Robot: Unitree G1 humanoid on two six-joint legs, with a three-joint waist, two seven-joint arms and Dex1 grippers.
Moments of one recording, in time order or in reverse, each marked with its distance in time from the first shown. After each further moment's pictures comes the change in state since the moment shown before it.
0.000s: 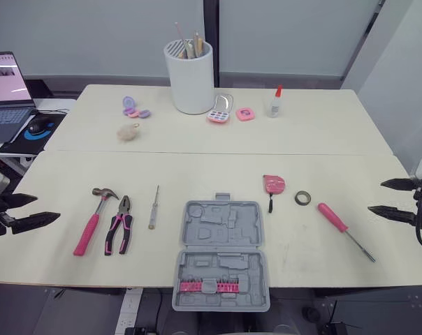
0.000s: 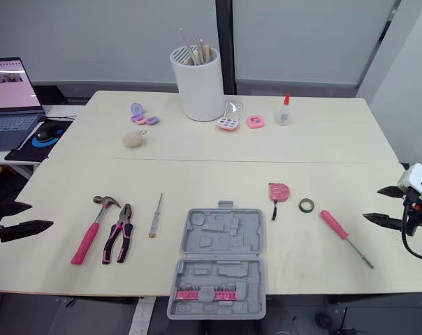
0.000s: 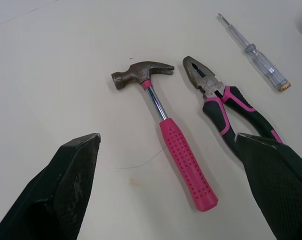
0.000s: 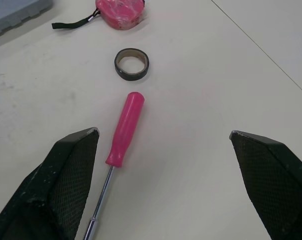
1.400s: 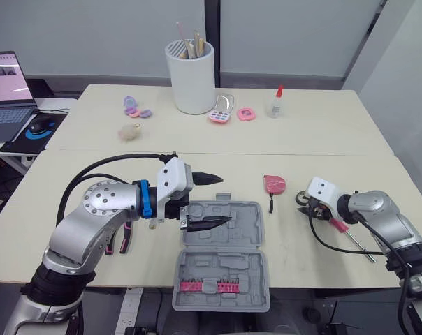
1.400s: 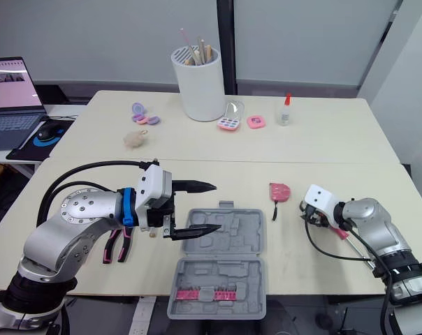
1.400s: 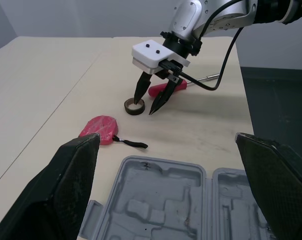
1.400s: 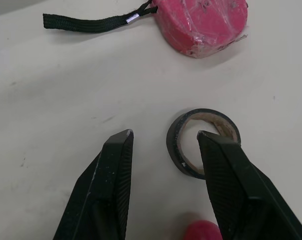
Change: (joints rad) left arm -0.226 -0.487 -0.486 -0.987 -0.188 0.187 0.276; right arm -0.231 0.401 0.473 0.058 -0.354 -0.017 -0.348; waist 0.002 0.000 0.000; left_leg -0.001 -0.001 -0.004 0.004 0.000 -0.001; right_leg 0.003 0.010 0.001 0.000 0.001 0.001
